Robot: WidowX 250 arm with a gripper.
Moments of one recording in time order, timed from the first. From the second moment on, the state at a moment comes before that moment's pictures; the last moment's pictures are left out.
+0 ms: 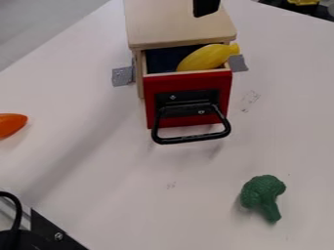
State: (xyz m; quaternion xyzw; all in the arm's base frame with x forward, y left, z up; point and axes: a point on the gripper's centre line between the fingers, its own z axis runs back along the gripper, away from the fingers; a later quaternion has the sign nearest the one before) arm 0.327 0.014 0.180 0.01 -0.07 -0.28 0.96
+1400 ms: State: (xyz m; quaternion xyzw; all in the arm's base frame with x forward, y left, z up) arm 0.356 0.012 0.099 0.09 -0.03 -0.33 0.94
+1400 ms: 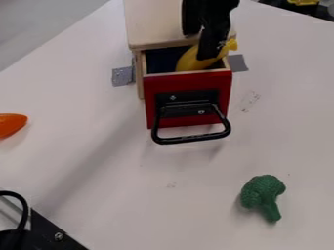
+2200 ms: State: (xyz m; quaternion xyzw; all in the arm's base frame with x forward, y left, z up) arm 0.314 -0.010 0.090 0.10 0.00 -0.44 0.89
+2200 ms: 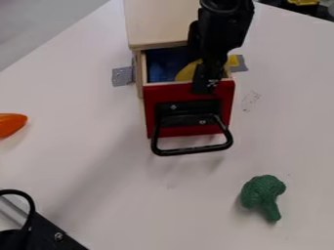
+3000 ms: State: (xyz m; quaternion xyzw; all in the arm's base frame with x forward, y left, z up) arm 0.365 0.001 0.104 0.03 0.04 -0.40 0.92
